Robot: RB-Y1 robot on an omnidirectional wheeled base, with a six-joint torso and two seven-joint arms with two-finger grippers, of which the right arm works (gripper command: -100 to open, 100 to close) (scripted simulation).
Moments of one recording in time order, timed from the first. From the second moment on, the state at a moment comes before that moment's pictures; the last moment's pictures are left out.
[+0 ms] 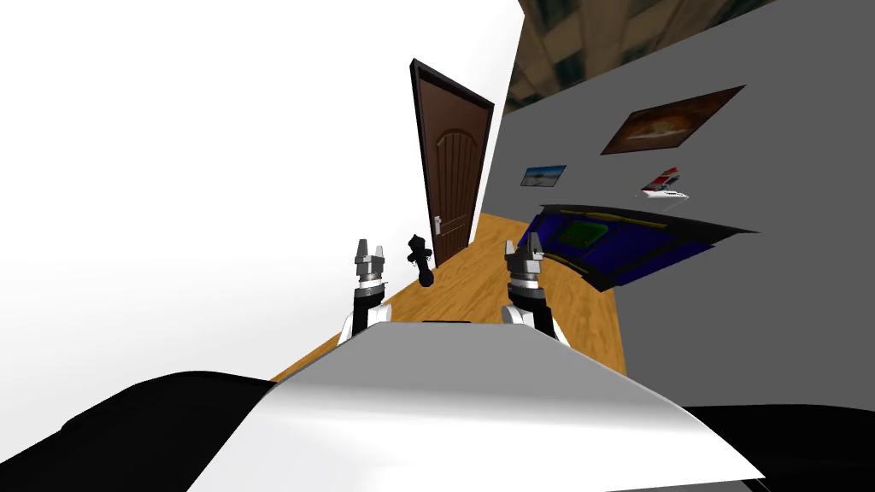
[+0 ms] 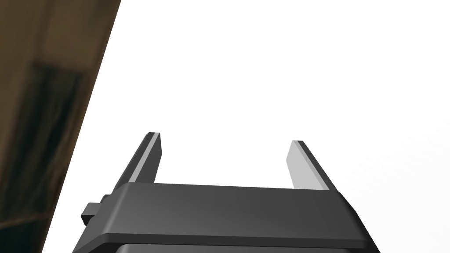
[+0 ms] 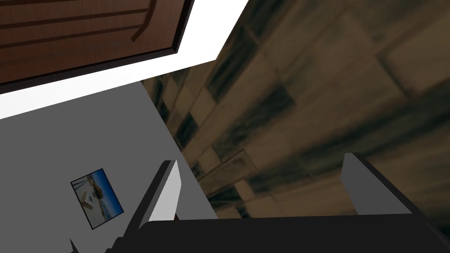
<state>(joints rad) 0.47 -0.05 0.02 -2.18 -0.06 -0.55 -0.05</state>
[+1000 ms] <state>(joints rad) 0.38 -0.11 0.04 -1.98 0.08 -0.53 0.15</state>
